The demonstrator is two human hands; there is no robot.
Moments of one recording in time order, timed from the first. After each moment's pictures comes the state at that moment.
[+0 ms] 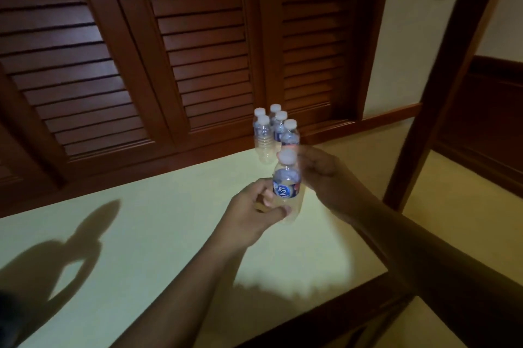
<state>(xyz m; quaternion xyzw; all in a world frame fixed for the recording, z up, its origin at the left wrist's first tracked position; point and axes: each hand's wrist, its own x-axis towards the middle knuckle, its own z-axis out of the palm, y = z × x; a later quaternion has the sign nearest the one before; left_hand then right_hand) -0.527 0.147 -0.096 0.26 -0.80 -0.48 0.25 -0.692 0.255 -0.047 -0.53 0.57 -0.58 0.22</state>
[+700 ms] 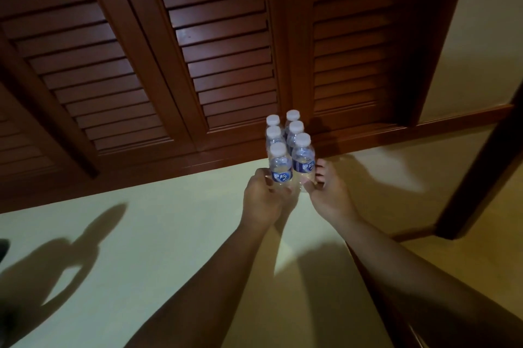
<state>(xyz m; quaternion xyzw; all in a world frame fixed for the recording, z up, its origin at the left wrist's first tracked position) -0.661 0.069 -0.124 0.49 -0.72 -0.38 0.32 -0.812 0.123 -0.160 -0.38 0.70 -0.56 0.22</state>
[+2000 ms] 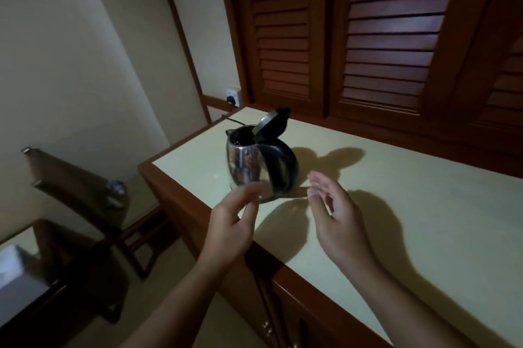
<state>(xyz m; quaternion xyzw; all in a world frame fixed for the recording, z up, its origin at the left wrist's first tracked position) -0.189 0.226 -0.091 0.63 -0.56 -0.17 0.50 -0.381 0.164 -0.098 -0.67 0.41 -0.47 0.40</state>
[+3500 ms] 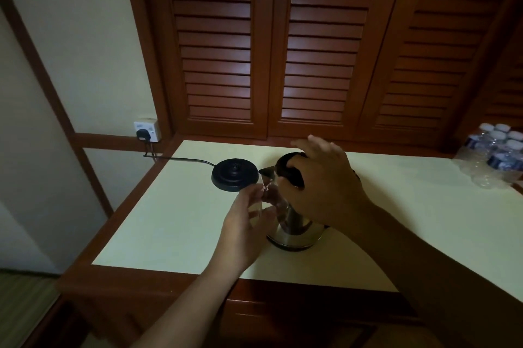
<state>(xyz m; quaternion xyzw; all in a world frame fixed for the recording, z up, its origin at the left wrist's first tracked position) 0.018 0.074 -0.113 0.43 -0.68 -0.38 0.46 -0.141 0.106 0.000 -0.71 0.68 -0.16 -0.12</state>
